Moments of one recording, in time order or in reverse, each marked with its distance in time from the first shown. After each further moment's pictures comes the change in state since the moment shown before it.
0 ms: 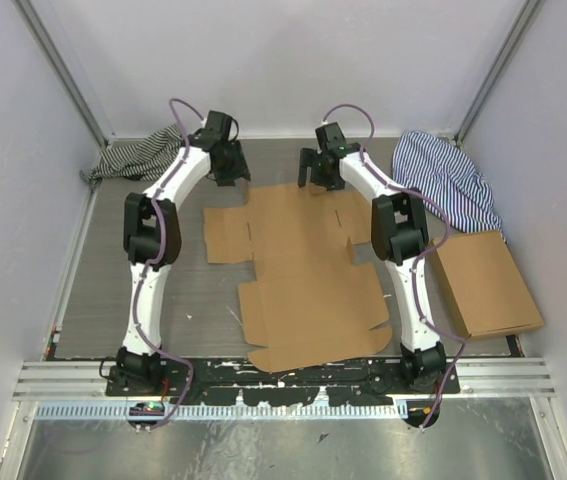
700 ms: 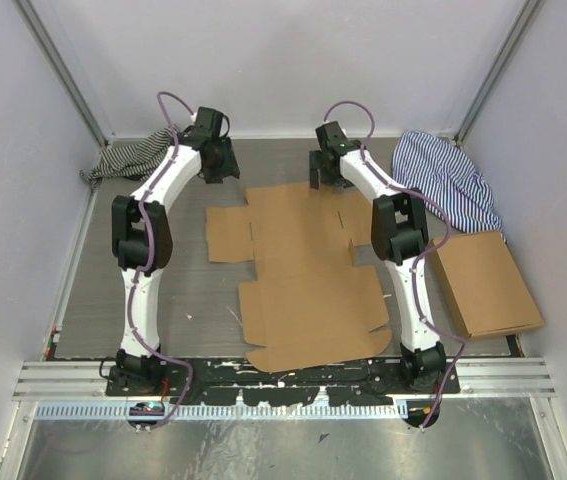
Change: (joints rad) left arm 0.026 -0.133 -0.087 -0.013 -0.086 0.063; right arm 0.005 -0.002 0.031 -0.116 0.250 -0.127
